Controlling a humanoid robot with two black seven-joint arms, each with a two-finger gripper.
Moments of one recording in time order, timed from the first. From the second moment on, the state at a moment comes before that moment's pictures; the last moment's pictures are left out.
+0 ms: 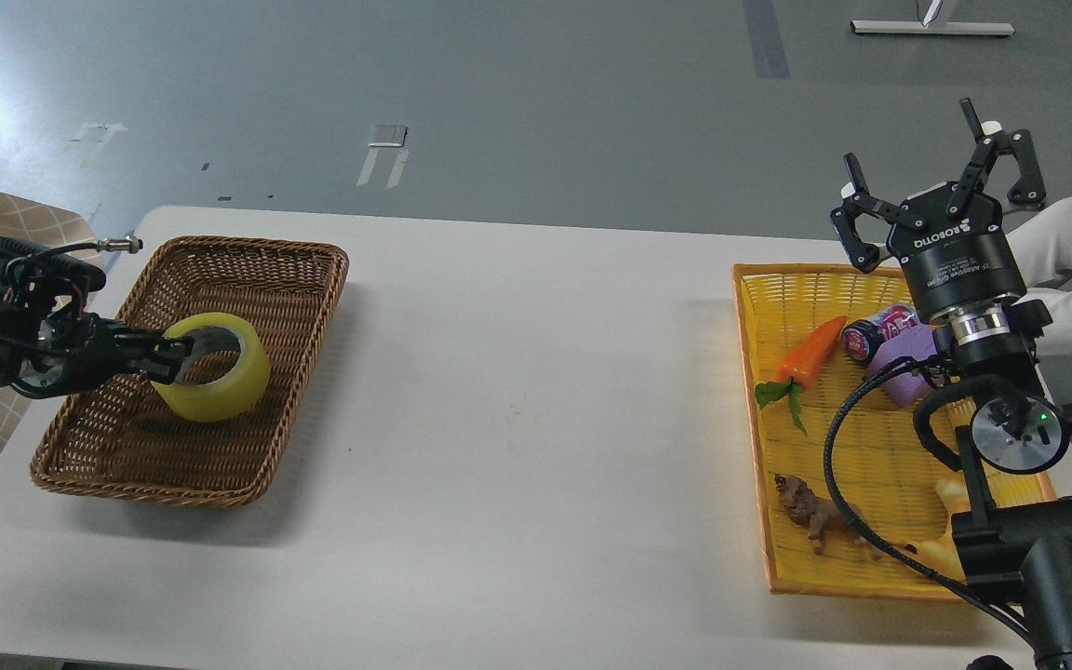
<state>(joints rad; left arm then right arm) -0.69 0.94 -0.40 -1.03 1.87 -0.32 -0.27 0.38 0.00 1.65 1.10 -0.47 0.49 0.00</state>
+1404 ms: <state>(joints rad) -0.68 0.94 -0.41 -1.02 1.82 -0.30 -0.27 0.38 0.00 1.65 1.09 -0.47 0.49 0.00</state>
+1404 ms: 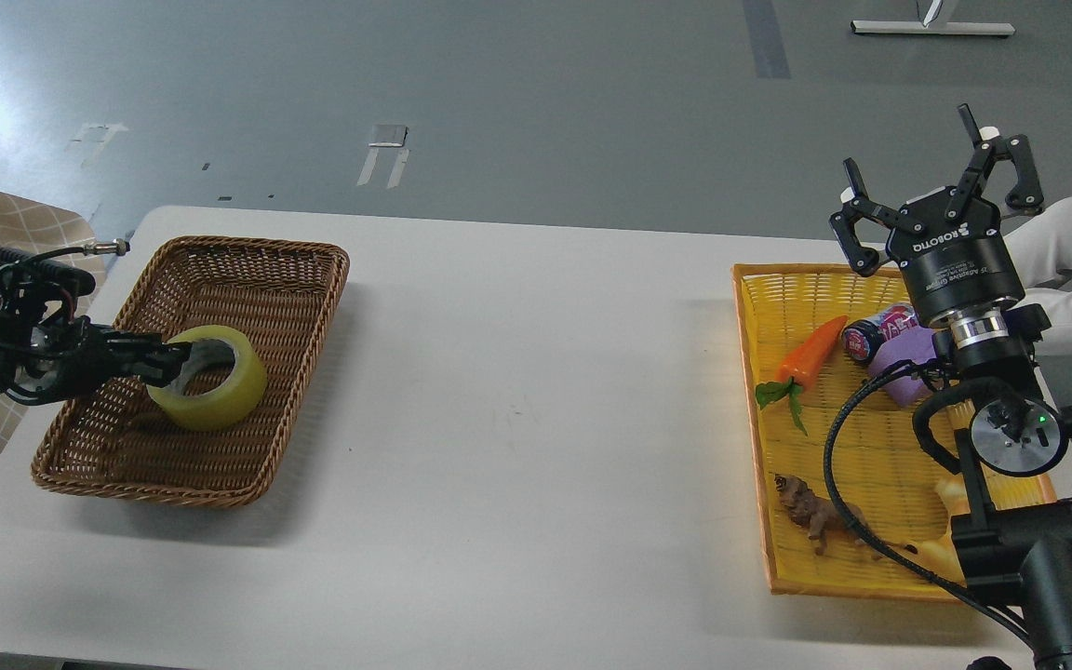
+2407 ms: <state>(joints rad) -0.92 0.93 -0.43 -1.04 0.96 -0.30 -0.34 0.38 0.00 1.65 1.09 -0.47 0.49 0.00</state>
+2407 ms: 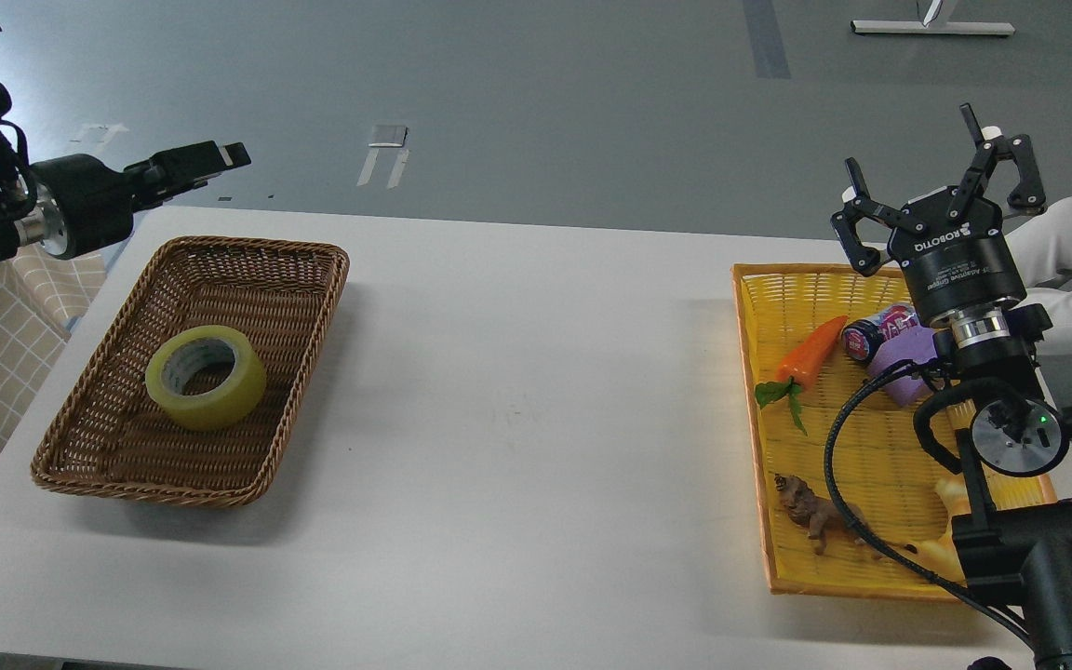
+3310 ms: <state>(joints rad) -0.86 0.43 -0.89 -1.04 0.37 -0.41 -0.35 0.41 -0.01 1.65 1.10 -0.47 0.49 0.00</state>
